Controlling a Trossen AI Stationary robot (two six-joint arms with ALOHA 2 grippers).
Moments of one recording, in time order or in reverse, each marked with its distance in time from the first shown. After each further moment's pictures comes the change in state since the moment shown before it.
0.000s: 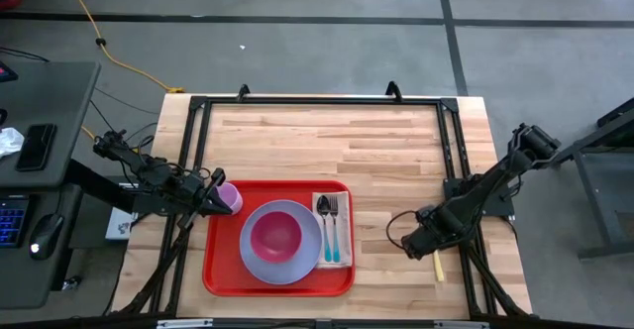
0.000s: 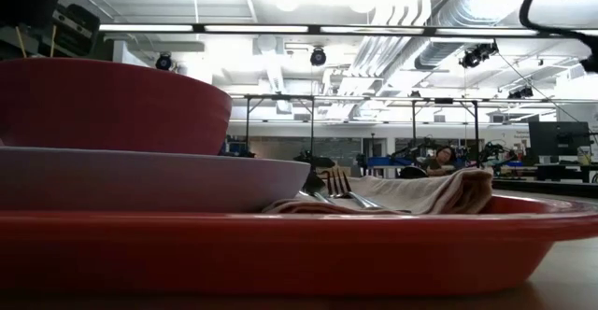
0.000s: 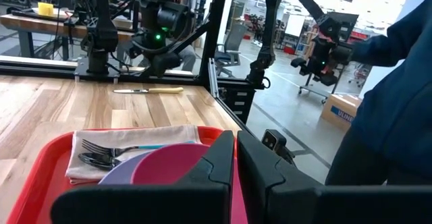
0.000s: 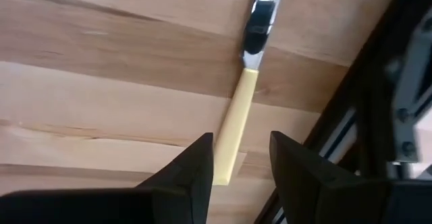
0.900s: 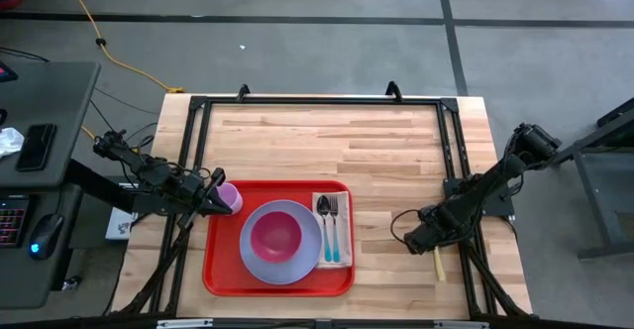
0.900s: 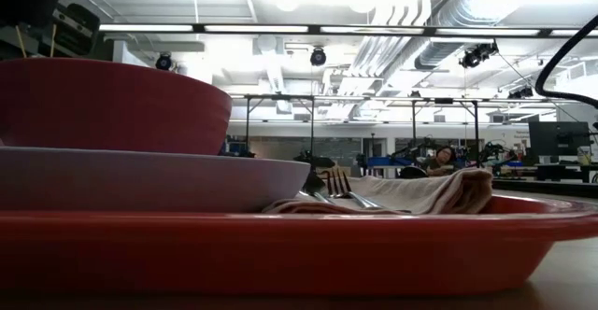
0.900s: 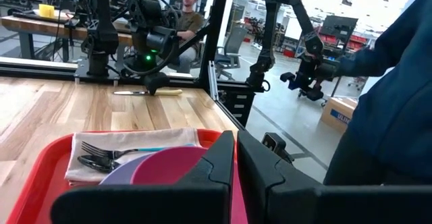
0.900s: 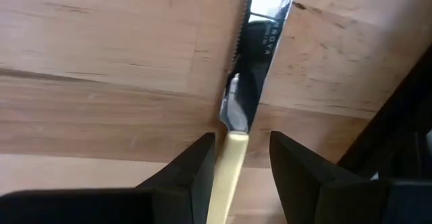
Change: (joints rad) left arm 0.000 0.000 0.000 0.011 -0.003 -0.005; right arm -0.002 -0.001 -0.262 0.289 -0.028 0.028
